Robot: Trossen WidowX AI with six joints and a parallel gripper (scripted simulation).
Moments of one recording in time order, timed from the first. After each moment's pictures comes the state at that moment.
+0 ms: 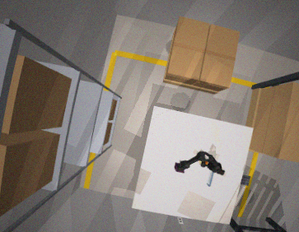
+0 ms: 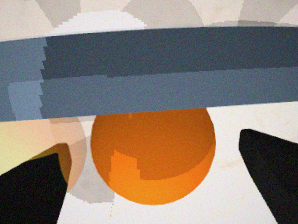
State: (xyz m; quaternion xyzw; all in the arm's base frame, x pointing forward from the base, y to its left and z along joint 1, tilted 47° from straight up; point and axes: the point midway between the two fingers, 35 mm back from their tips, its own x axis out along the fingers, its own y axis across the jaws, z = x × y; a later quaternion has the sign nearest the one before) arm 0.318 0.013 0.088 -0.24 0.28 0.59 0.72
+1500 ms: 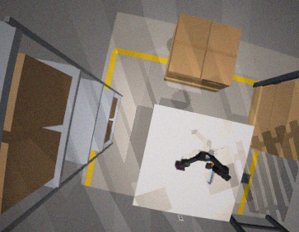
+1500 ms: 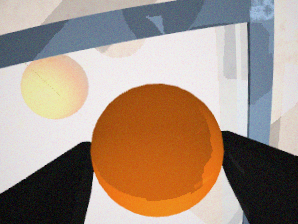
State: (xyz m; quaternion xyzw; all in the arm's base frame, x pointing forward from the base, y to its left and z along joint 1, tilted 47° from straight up) arm 0.307 -0.066 0.149 -0.22 0.32 0.54 0.75
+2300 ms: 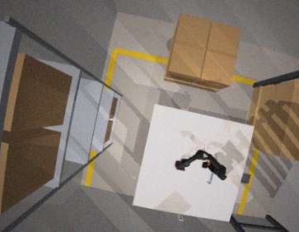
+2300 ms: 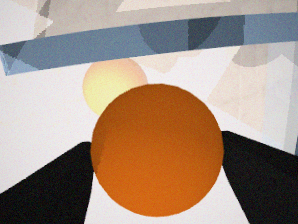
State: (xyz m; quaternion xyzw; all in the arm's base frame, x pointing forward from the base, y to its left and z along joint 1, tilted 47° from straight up) arm 0.268 -0.050 0.150 -0.22 0.30 0.57 0.73
